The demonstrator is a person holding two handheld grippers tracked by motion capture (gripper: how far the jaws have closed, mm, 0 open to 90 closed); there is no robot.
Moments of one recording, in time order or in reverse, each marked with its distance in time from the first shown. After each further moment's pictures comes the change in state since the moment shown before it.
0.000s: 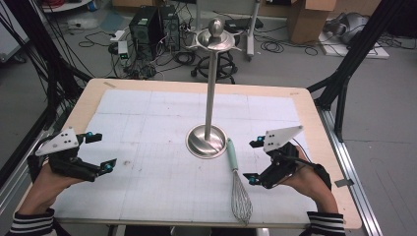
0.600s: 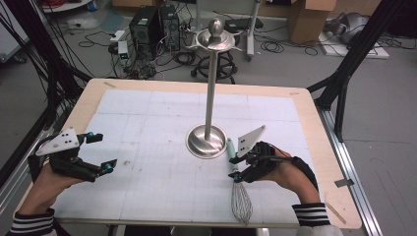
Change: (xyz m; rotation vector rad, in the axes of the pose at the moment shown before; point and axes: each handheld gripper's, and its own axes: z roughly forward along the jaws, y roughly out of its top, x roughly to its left) left arm -0.001 0.001 0.000 -0.002 -0.007 0.002; right arm -0.001 0.017 0.049 0.229 0.112 -0.090
